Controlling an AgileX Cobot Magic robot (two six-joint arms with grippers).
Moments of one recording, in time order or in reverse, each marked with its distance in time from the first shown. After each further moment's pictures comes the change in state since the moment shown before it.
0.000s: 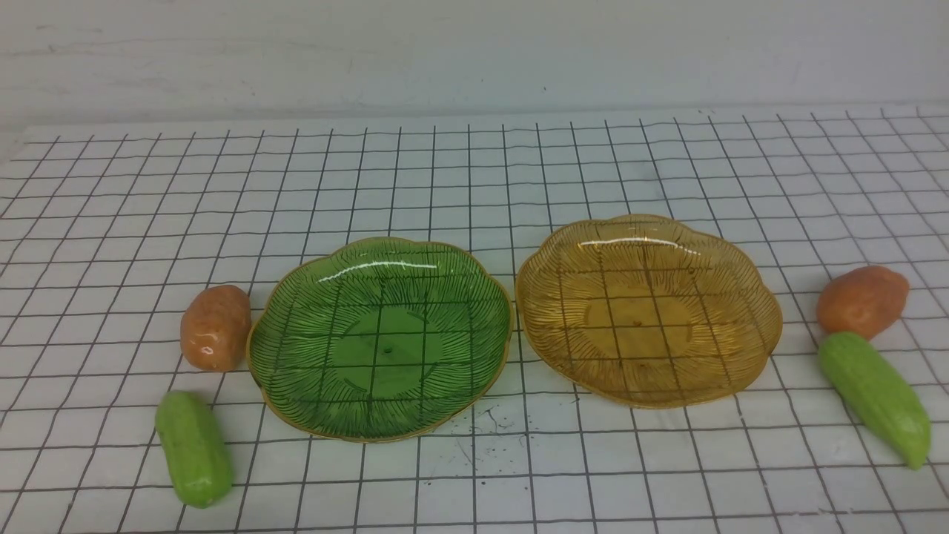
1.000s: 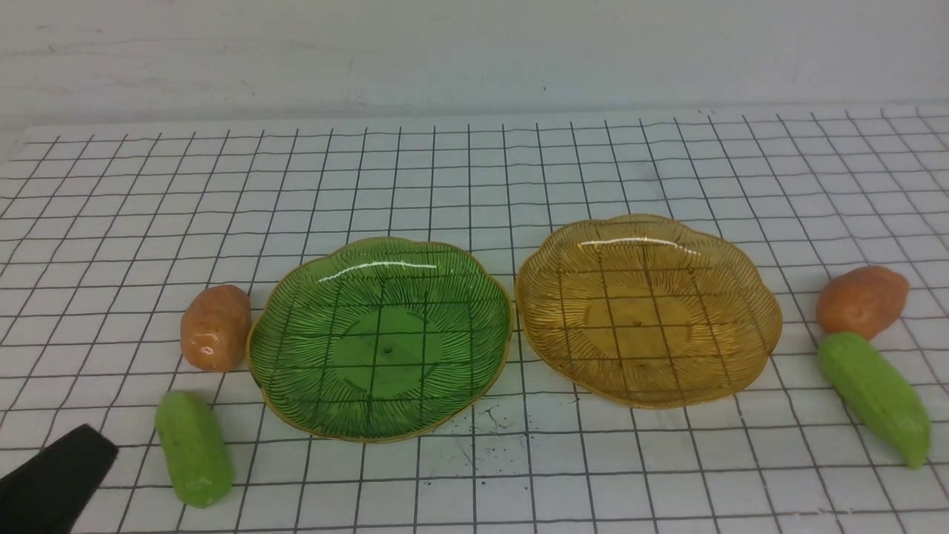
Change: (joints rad) right arm 0.000 0.169 -0.362 0.842 -0.045 -0.211; left arm 0.000 0.224 -0.323 -0.853 0.098 0.029
